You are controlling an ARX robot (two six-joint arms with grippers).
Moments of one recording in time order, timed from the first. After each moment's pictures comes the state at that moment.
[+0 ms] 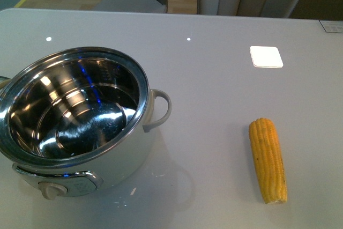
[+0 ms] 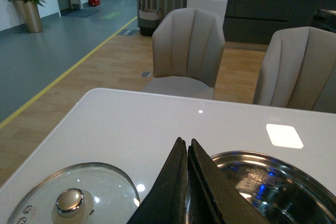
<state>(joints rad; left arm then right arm) 0.17 0.89 0.04 0.83 0.16 -0.01 0.00 0.00 0.03 0.00 0.00 0.00</state>
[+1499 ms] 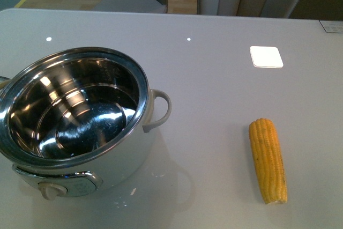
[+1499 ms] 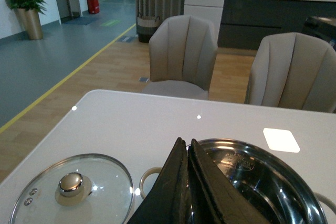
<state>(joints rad) 0.00 0.02 0.01 0.01 0.00 -0.01 0.00 0.00 0.03 0.00 0.00 0.00</state>
